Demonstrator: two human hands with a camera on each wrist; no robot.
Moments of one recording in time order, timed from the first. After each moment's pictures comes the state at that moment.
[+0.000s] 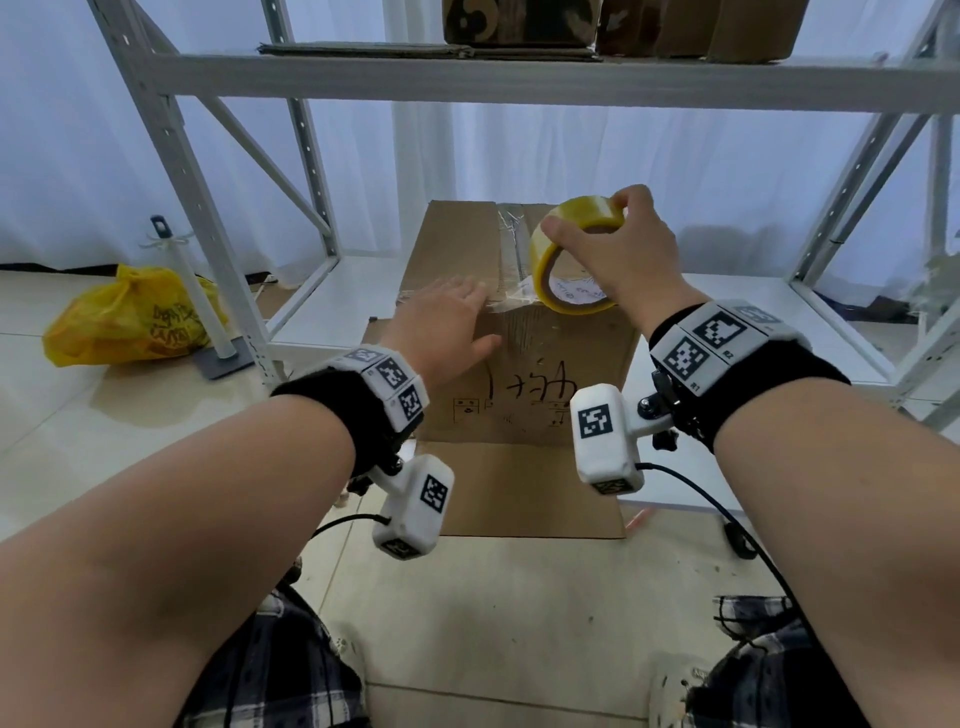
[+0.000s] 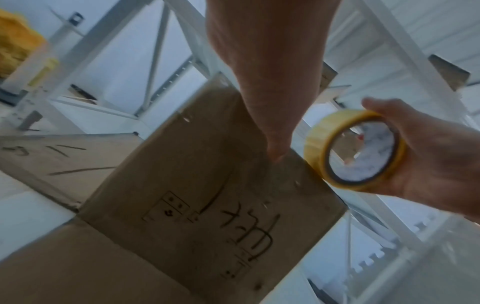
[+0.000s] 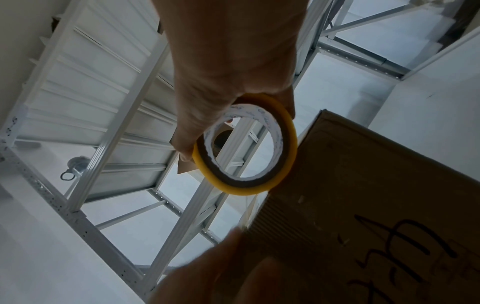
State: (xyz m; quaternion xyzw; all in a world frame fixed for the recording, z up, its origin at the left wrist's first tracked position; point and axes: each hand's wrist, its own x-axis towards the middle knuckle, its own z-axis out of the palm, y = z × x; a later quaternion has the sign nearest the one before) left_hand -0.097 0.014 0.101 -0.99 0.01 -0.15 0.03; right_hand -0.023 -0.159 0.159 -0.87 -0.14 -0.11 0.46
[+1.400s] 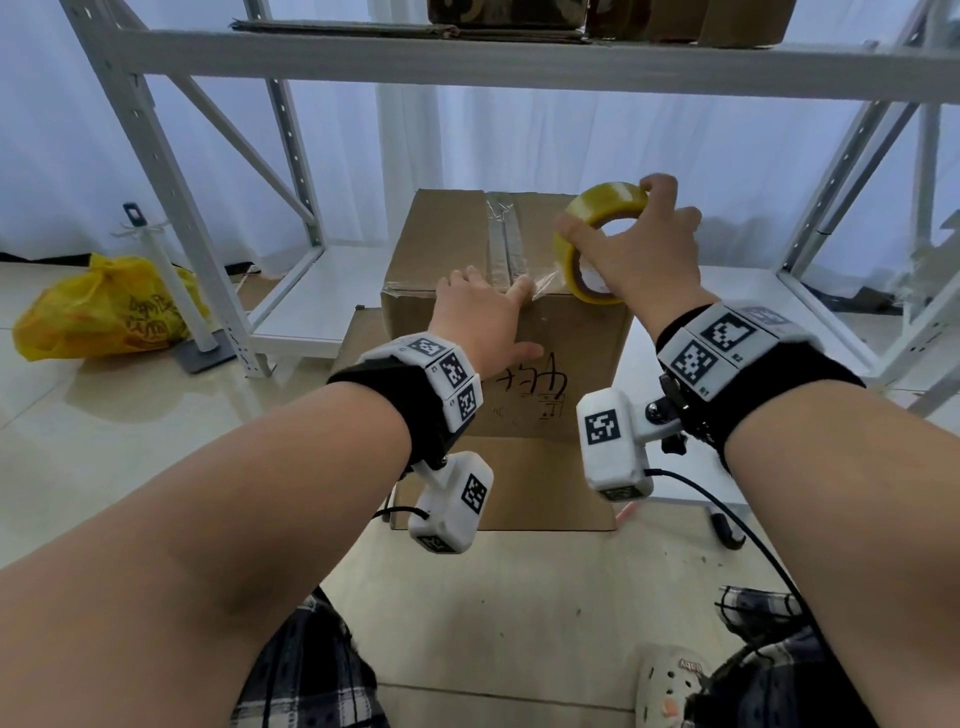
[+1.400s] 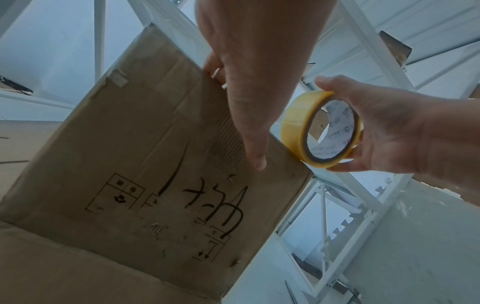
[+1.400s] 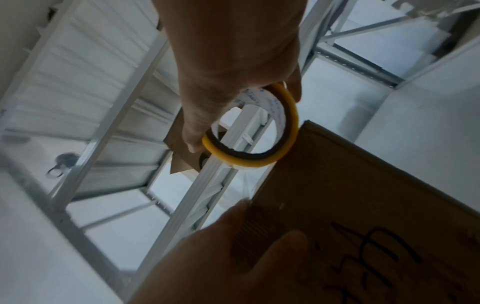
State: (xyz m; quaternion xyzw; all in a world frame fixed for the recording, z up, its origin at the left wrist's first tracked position) left_hand -0.069 -0.031 0.098 -0.99 -0.05 -0.07 0.09; right_hand -0.018 -0.174 0.155 -0.90 -0.06 -0.12 0.41
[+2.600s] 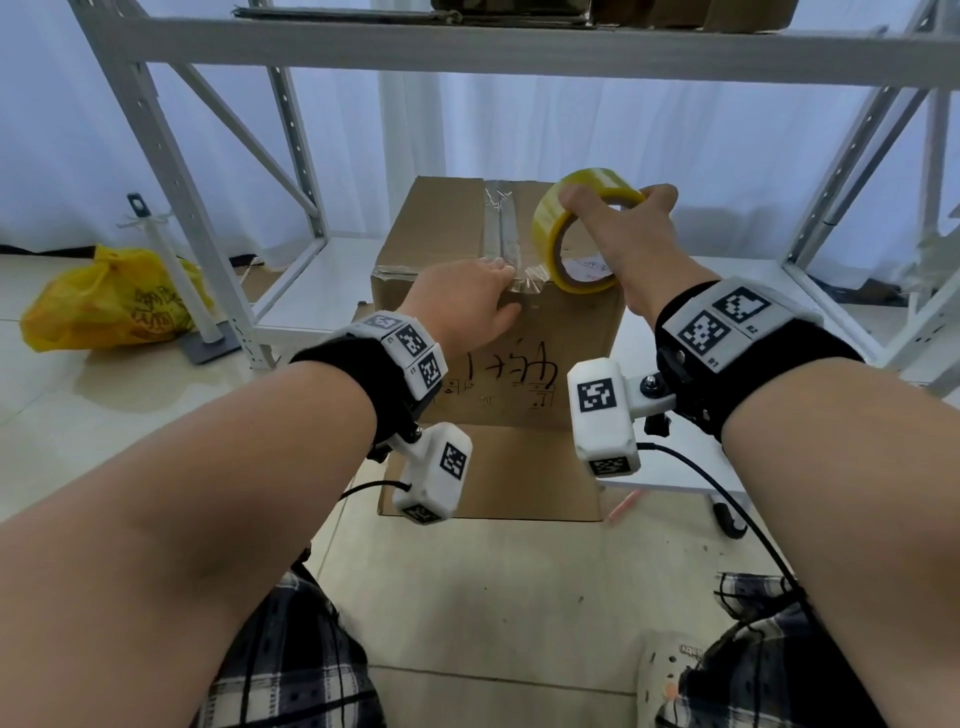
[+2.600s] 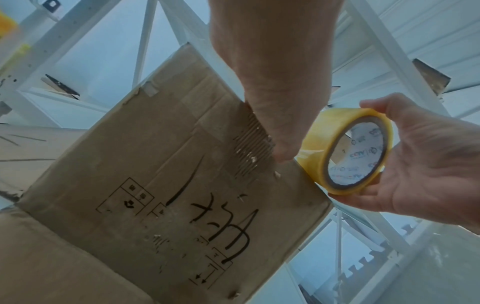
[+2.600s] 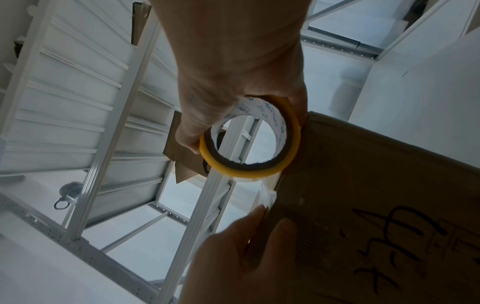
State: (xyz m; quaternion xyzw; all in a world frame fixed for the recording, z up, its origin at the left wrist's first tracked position) left_hand -0.078 -0.004 0.108 -0.99 0.06 -0.15 0.03; right_hand -0.023 -0.162 0.158 -0.81 -0.01 -0.02 0.58
